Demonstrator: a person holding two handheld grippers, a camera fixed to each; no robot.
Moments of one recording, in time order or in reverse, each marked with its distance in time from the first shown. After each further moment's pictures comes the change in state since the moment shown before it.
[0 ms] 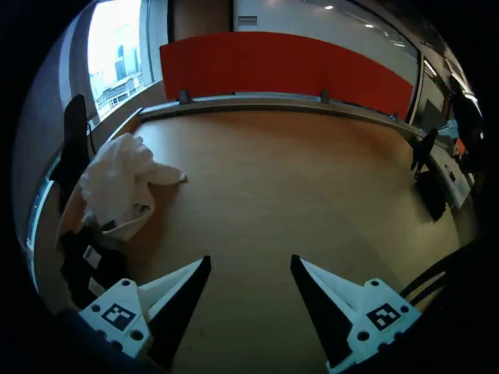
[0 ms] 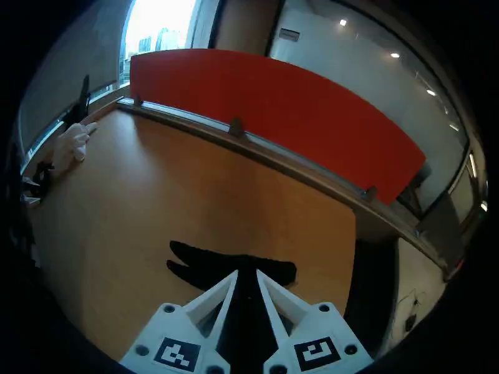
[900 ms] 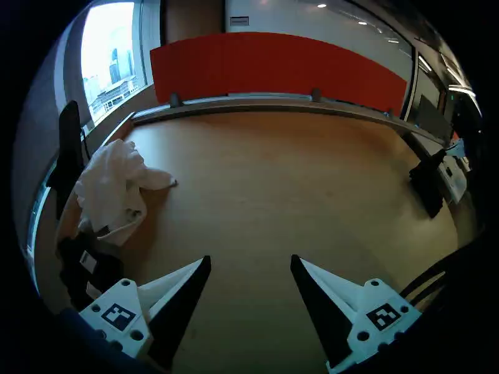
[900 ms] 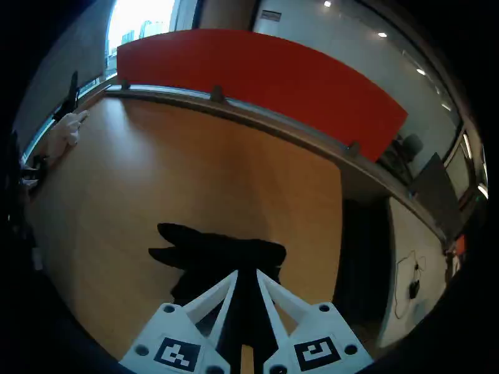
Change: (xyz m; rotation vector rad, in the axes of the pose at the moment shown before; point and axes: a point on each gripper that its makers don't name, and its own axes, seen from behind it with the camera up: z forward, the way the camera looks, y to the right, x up) left arm 0.004 0.018 0.000 -0.024 0.000 0.027; right arm -0.109 0.027 -0.043 -0.041 -0.116 0.074
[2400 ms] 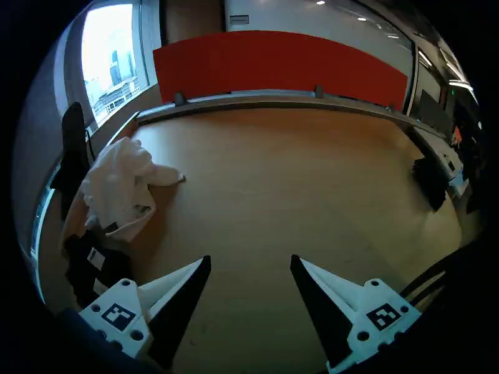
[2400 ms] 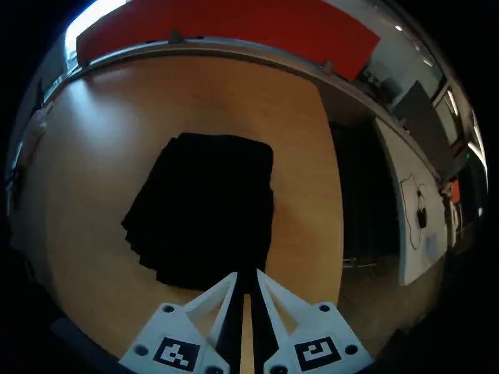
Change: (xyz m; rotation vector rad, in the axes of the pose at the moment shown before) left arm -0.012 -0.016 -0.010 0.027 -0.013 0.019; right arm -0.143 0.003 0.031 -0.109 -0.252 0.198
